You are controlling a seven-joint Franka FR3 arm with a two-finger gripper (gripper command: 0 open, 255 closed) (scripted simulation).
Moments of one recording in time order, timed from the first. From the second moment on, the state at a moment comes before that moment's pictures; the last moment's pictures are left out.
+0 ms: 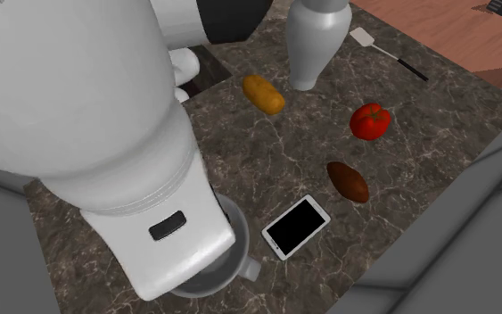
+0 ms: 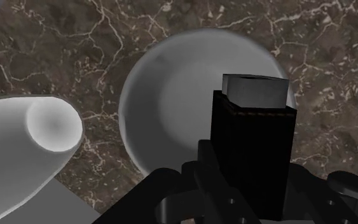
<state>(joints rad) -0.17 0.18 -0.29 -1.14 0.01 1.32 -1.04</state>
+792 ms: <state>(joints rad) -0.16 0.12 -0.29 -1.38 -0.01 1.50 -1.03</state>
